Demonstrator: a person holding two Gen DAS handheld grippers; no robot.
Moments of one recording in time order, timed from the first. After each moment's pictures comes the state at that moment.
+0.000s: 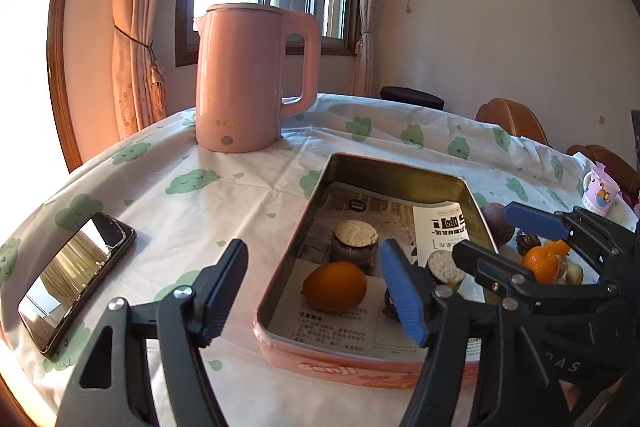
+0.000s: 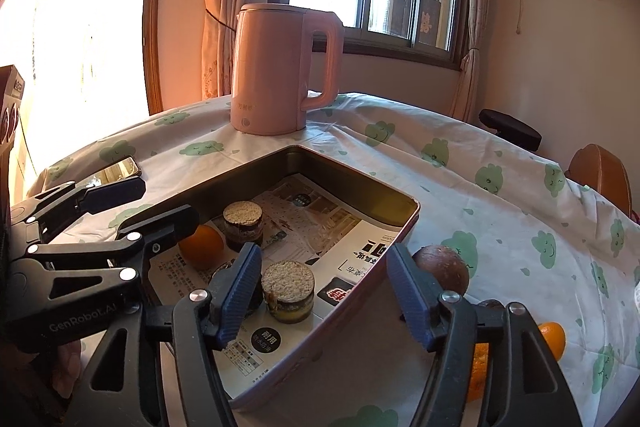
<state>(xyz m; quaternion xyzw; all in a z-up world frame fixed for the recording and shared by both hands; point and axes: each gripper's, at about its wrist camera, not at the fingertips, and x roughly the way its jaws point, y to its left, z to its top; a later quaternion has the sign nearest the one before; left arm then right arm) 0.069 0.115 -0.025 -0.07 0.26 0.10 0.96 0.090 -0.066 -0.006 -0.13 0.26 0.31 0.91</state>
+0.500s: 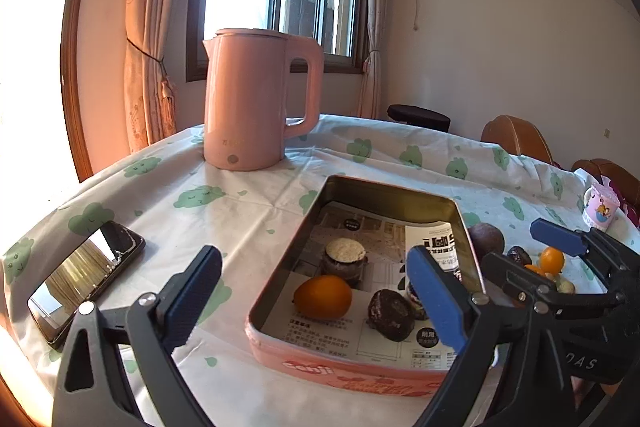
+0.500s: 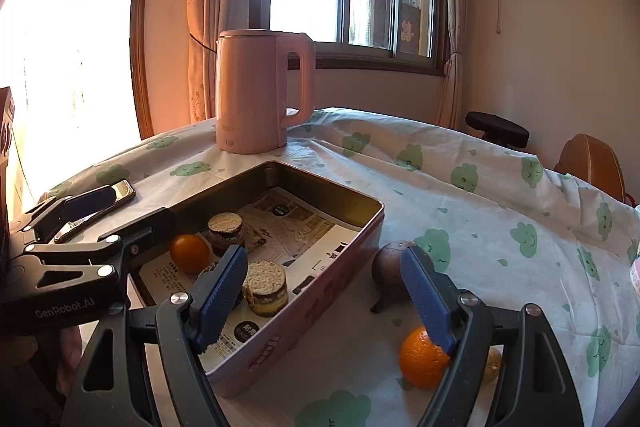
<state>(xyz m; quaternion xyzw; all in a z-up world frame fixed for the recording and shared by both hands) 0.058 0.098 -0.010 -0.07 0.23 0.11 0.96 0.083 -0.104 0.002 -0.09 0.24 0.29 0.92</state>
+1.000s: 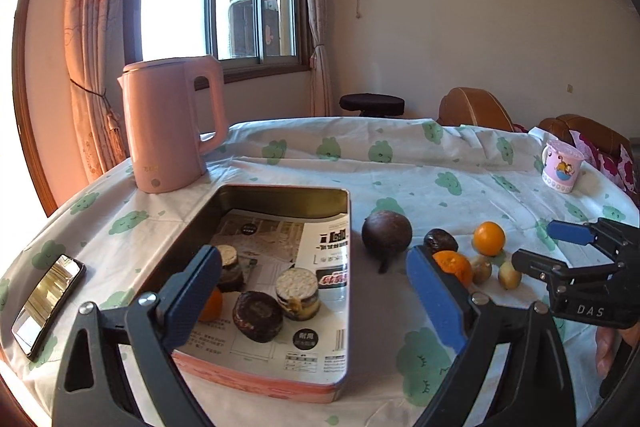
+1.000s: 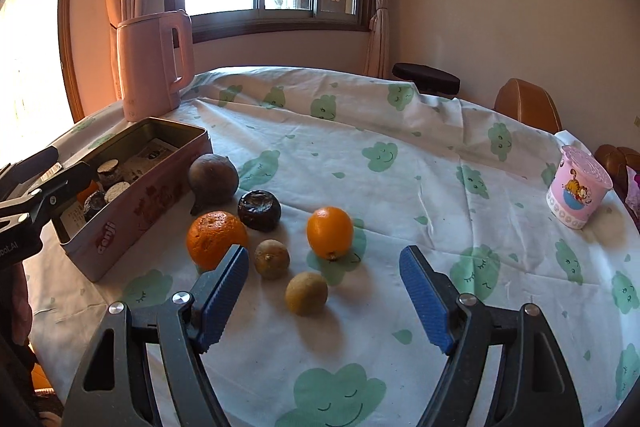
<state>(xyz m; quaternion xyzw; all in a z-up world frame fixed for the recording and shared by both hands) 0.075 0.003 -0.002 0.00 0.24 0.04 0.97 0.098 -0.240 -0.009 -0.08 0.32 0.18 0.93</state>
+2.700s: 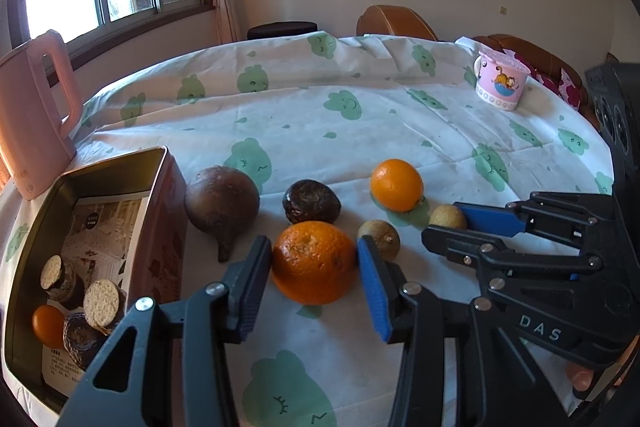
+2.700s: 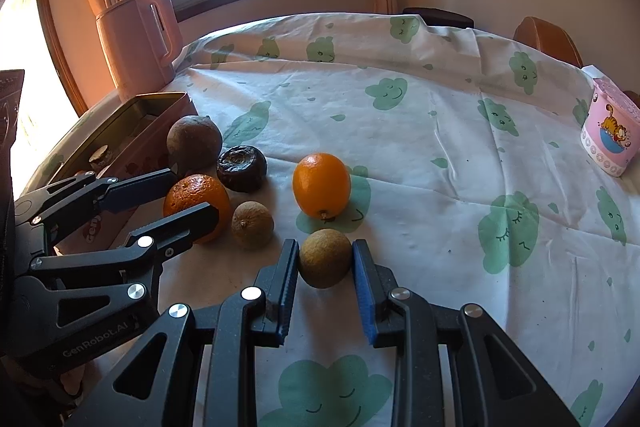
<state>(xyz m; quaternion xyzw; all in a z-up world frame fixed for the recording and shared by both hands) 0.141 -0.081 -0.037 0.05 0.37 -0.11 0.92 0.127 -0.252 -0.036 -0.03 0.41 0.20 0.89</state>
